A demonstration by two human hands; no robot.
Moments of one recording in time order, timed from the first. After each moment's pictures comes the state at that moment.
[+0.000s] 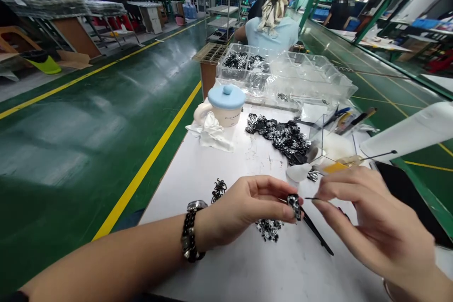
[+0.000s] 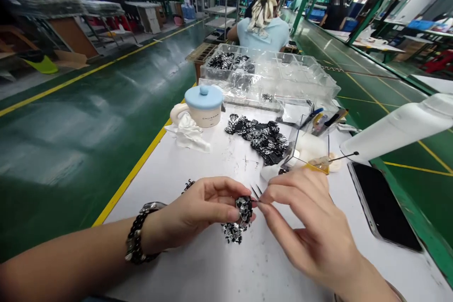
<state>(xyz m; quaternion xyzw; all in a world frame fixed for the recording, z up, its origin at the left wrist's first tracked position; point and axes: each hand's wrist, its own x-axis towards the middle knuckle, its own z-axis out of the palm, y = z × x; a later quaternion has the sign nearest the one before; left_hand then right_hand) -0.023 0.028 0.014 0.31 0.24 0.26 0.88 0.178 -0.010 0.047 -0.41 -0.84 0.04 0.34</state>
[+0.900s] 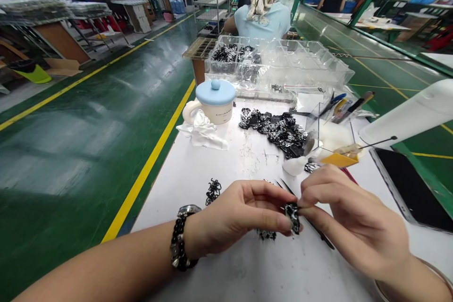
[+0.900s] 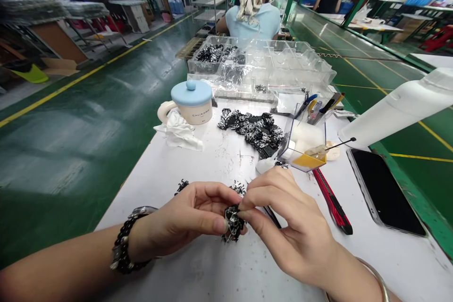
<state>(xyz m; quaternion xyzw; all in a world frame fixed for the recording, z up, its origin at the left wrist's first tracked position) -0.021 0.027 0.010 0.29 0.24 0.22 0.90 0.174 -0.009 0.032 -0.37 -0.82 0.20 0.39</state>
